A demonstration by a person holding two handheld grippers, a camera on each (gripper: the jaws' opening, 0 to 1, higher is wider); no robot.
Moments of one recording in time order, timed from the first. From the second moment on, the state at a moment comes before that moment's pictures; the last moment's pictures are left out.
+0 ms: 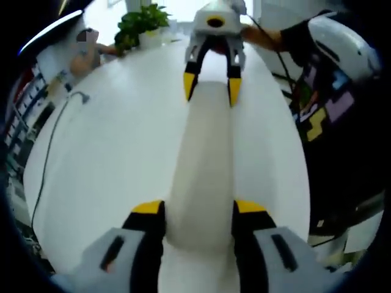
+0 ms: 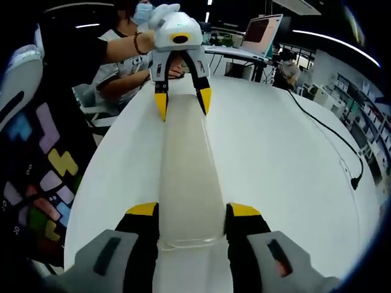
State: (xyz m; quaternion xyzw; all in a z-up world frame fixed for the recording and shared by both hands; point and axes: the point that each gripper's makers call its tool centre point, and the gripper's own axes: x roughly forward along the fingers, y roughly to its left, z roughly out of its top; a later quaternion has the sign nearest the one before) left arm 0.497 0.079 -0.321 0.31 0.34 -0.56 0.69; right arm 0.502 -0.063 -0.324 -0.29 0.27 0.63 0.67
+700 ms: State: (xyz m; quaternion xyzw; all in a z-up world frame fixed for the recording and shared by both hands) left arm 0.534 0.010 -0.310 0.32 0.31 -0.58 0.68; right arm 0.529 -0.132 -0.301 -0.26 0.22 0.60 0.72
